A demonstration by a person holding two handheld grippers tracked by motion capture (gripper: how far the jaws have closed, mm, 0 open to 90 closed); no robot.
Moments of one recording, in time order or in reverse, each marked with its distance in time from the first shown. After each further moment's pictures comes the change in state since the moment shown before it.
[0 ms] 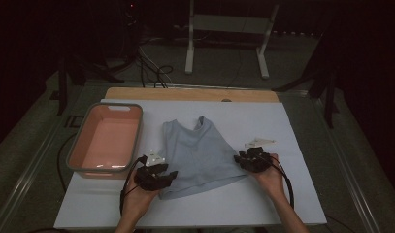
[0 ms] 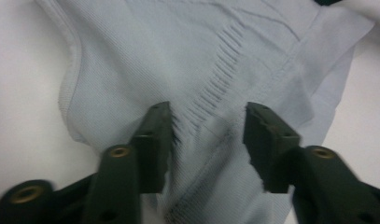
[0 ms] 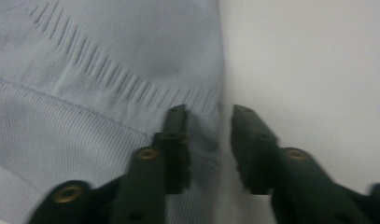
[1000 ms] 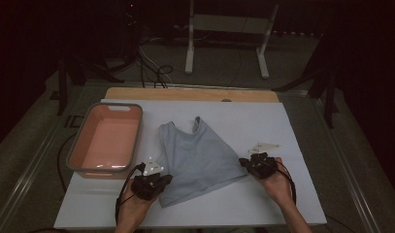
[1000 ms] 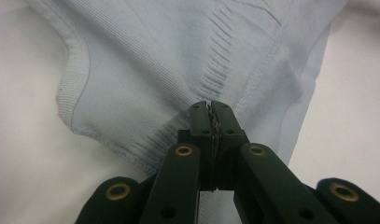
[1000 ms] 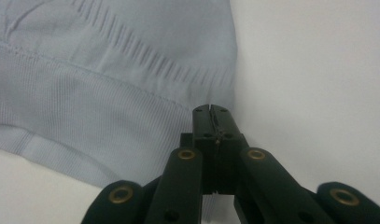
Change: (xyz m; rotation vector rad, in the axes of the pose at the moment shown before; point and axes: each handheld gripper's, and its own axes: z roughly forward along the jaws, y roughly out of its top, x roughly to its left) left arm -0.013 -0.016 -0.021 0.022 -0.034 0.036; right arm 0.009 -0.006 -0.028 0.013 0.025 -0.082
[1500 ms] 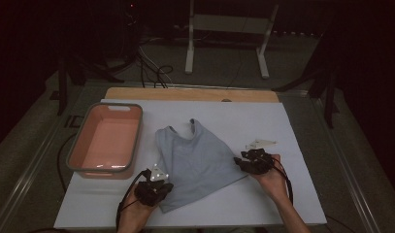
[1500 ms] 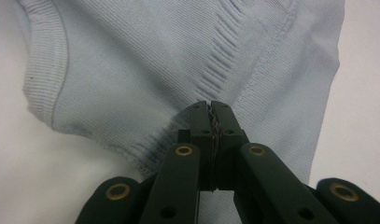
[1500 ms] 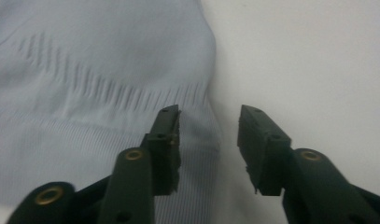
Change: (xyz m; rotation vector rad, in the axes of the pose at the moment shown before) left arm -0.008 -0.012 0.016 0.106 -0.001 0.036; right arm -0.003 0.010 0.015 -0.020 -0.033 0.055
